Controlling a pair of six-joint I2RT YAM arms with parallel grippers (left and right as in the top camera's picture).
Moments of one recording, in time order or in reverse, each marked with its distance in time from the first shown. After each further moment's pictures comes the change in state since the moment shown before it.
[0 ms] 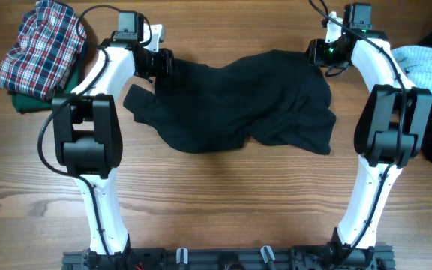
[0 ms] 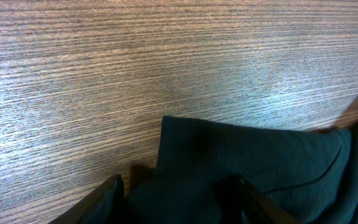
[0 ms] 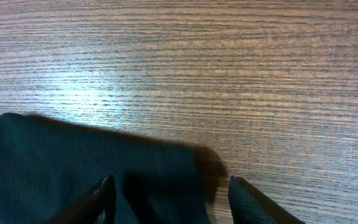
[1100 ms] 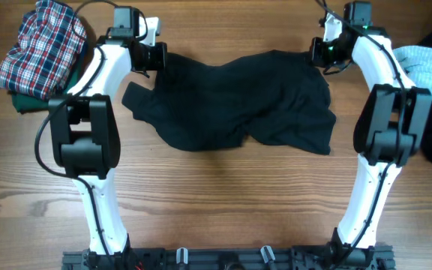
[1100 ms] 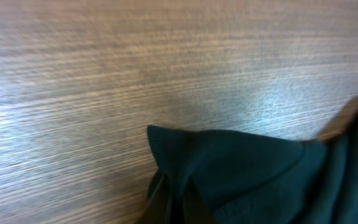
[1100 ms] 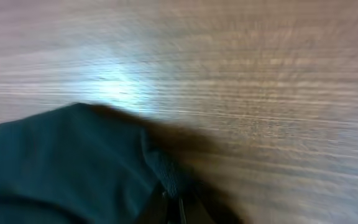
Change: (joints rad) left arm 0.019 -0.016 0.029 0.021 0.006 0.002; right arm 0.000 -0.009 0.066 -0.109 -0.135 0.032
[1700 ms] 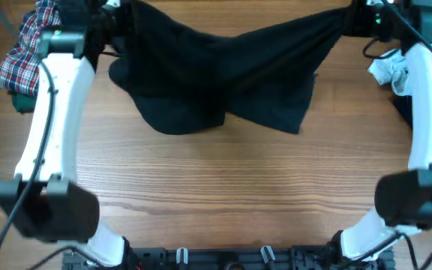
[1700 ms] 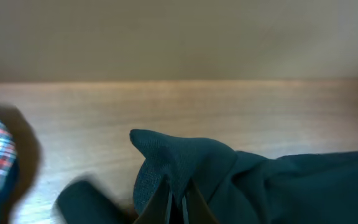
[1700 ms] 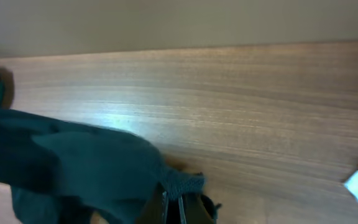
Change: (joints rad) left arm 0.020 -0.488 0.012 -0.081 -0.136 -0.006; right arm -0.018 -0.519 0.031 -0.214 0.002 -0.035
